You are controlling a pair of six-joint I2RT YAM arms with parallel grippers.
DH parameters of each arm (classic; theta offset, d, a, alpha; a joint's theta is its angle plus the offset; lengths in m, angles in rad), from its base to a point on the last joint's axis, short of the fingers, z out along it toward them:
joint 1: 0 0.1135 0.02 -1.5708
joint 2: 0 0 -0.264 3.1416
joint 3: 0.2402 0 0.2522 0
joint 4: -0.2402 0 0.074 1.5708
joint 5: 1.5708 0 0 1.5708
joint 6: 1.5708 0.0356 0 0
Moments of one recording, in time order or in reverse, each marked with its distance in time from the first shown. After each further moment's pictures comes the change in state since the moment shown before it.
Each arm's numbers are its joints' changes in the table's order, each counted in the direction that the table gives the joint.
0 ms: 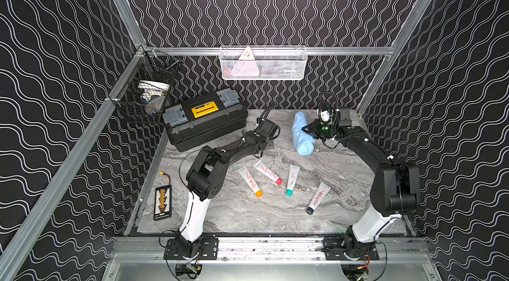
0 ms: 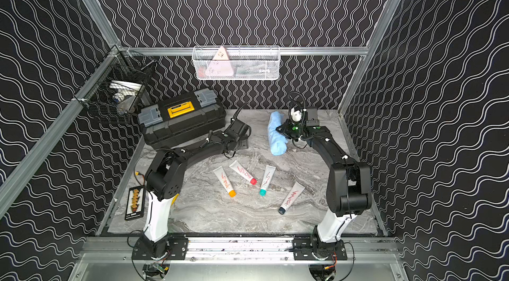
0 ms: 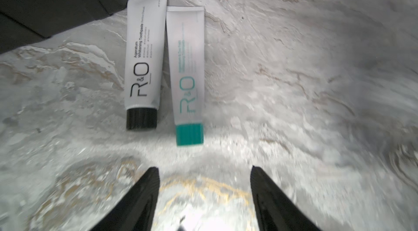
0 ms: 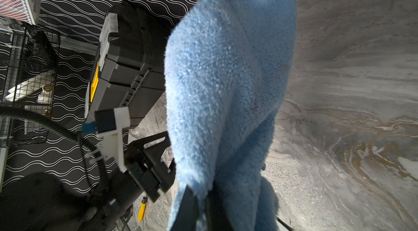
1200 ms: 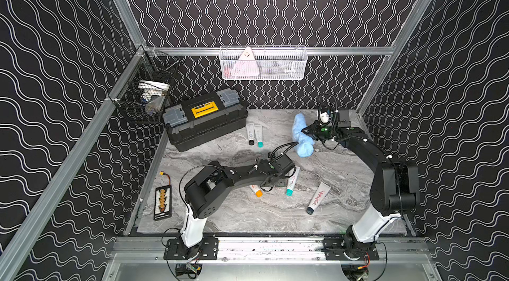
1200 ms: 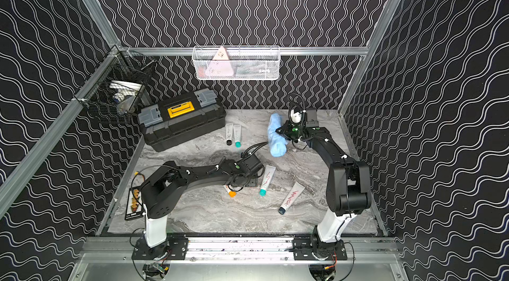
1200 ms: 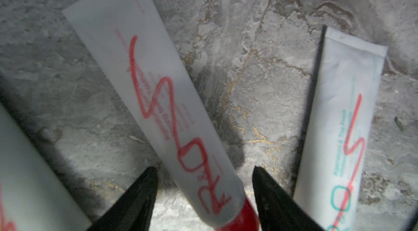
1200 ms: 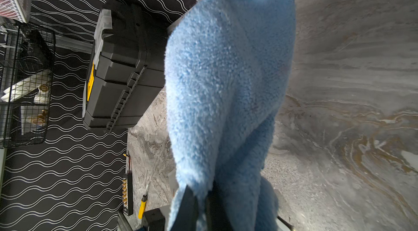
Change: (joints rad) left arm -0.296 -0.104 -0.297 -0.089 0.084 -0.286; right arm -0.004 0.007 -0.014 0.005 -0.003 0.008
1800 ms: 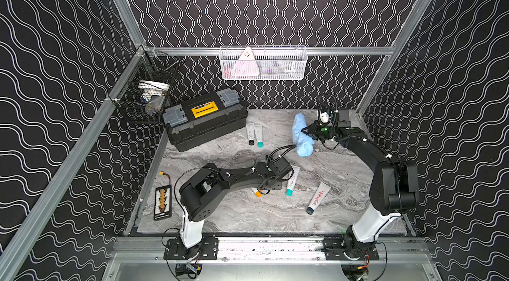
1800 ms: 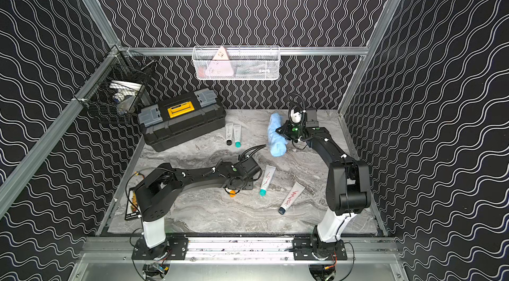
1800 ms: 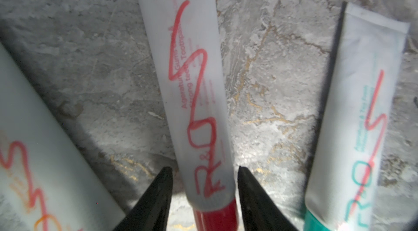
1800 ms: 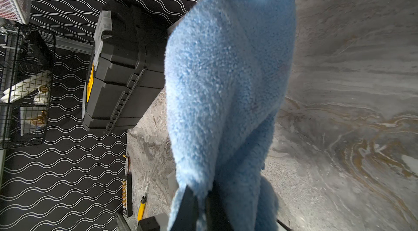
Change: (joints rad) left arm -0.014 -0.062 -0.067 -0.008 -0.002 -0.002; right arm -0.001 0.008 0.000 0.011 0.000 0.000
